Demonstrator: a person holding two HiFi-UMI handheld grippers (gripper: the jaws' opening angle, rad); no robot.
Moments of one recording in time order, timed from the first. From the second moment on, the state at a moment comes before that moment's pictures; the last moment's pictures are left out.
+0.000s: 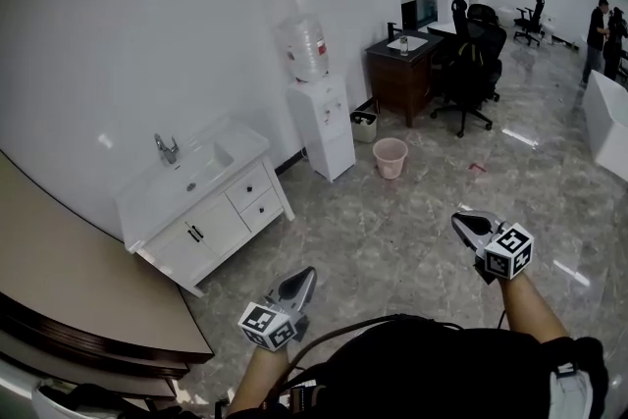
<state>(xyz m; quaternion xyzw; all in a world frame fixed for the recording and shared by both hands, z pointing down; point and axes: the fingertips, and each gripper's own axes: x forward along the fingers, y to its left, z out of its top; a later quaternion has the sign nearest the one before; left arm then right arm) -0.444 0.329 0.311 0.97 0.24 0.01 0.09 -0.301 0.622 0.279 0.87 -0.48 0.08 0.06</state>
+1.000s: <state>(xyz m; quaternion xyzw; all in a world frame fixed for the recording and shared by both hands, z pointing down) -0.275 0.319 0.316 0.99 0.10 -0.01 0.10 -0.054 0.578 0.283 0.80 -0.59 0.06 0.07</state>
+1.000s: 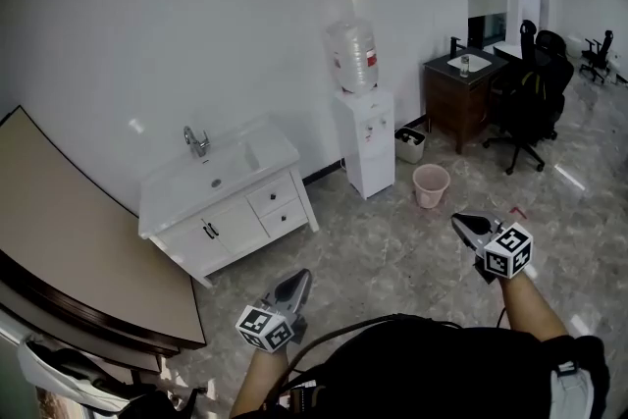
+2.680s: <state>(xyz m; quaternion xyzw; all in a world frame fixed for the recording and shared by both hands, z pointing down) 0.084 0.130 0.335 0.97 0.20 0.02 0.11 0.246 0.383 0.300 0.84 -0.53 0.10 0.08</state>
